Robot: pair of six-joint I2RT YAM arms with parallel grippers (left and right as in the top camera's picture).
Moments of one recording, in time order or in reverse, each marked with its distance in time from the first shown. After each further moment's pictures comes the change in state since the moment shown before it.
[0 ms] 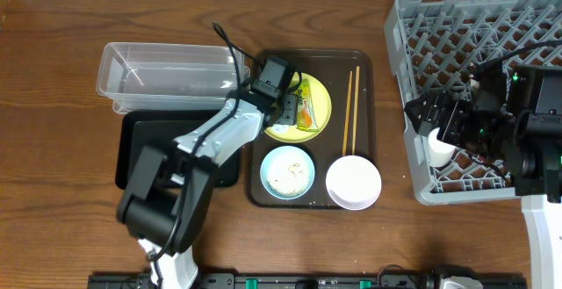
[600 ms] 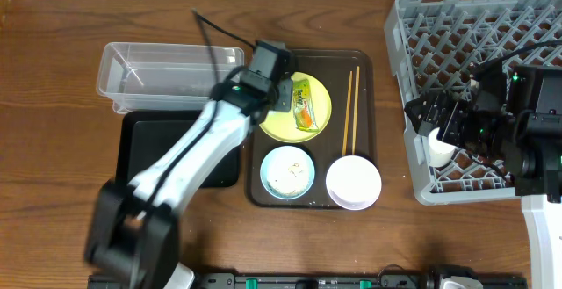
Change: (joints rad) left arm 0.003 -0.248 0.071 -0.145 -0.050 0.000; right arm 0.000 0.000 0.000 0.000 0.000 0.000
